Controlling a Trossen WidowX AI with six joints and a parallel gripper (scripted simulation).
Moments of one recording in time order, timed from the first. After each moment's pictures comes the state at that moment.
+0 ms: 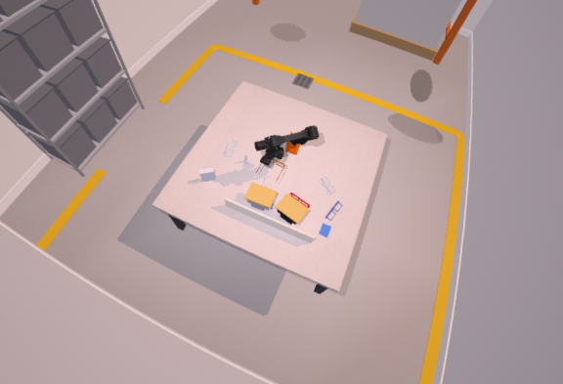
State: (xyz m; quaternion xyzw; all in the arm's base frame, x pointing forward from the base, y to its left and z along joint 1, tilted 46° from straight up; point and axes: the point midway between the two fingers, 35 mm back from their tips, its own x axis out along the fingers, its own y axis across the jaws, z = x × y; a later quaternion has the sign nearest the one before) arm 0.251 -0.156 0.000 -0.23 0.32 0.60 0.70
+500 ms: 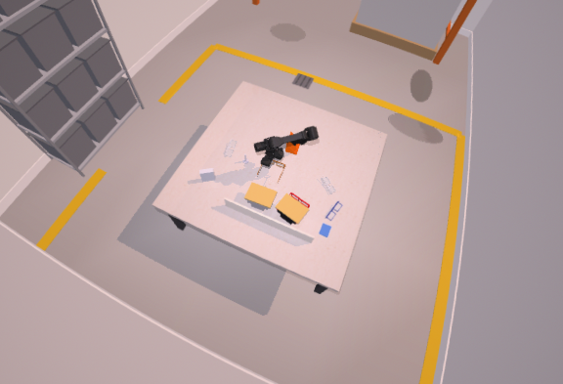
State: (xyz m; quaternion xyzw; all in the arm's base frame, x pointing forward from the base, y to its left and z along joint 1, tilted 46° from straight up) arm 0.253 -0.146 -0.010 -0.25 0.29 0.60 0.70
